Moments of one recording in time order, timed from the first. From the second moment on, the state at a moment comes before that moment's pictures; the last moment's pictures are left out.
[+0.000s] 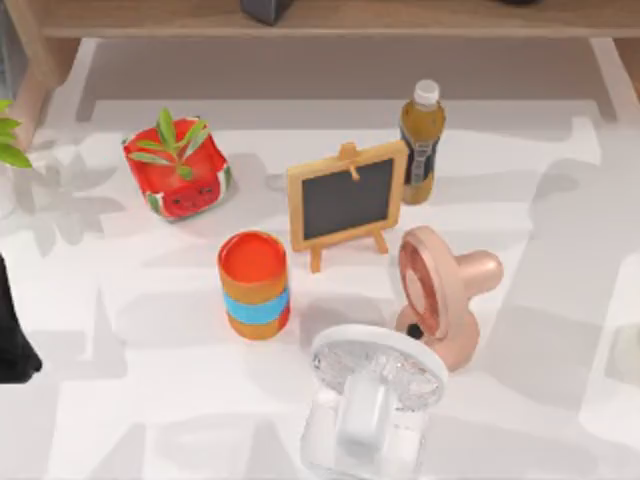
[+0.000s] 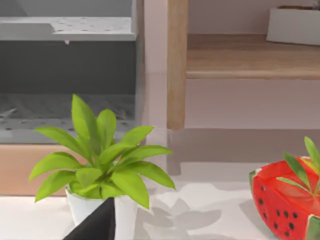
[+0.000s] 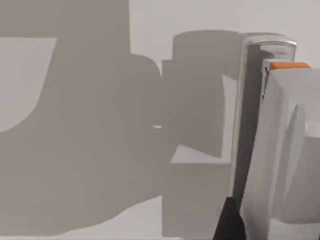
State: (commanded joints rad) left arm 0.00 0.00 0.00 0.00 0.00 0.00; right arm -0.38 2.61 2.45 -1.41 0.00 -0.36
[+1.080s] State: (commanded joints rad) left arm 0.00 0.00 0.00 0.00 0.00 0.00; right arm -0.38 2.59 2.43 -1.39 -0.01 -0.37
